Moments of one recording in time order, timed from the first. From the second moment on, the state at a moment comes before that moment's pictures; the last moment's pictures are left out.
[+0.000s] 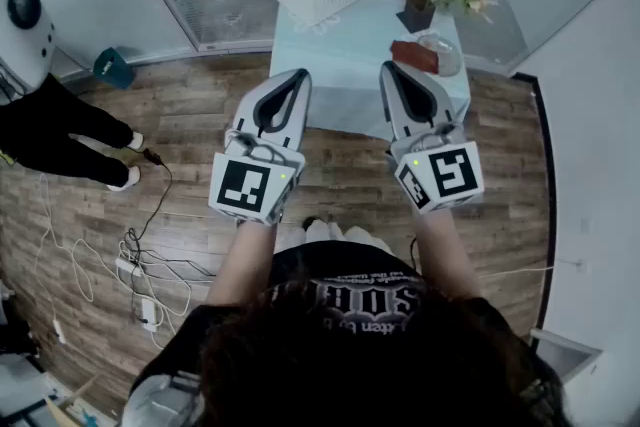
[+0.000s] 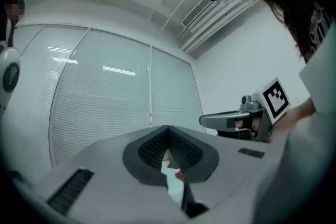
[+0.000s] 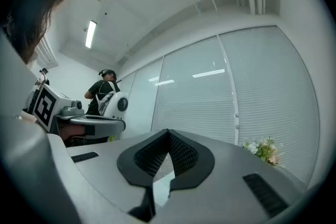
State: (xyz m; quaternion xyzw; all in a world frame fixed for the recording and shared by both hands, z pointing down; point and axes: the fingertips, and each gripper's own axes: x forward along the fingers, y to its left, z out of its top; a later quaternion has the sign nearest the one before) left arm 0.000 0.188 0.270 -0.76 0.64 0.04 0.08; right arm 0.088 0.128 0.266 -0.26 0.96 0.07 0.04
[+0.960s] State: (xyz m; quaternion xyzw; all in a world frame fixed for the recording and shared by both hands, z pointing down) left arm -0.051 0.168 0.288 -0.78 0.62 0.04 0.06; right arm 0.054 0.098 0.280 -0.29 0.95 0.05 0.05
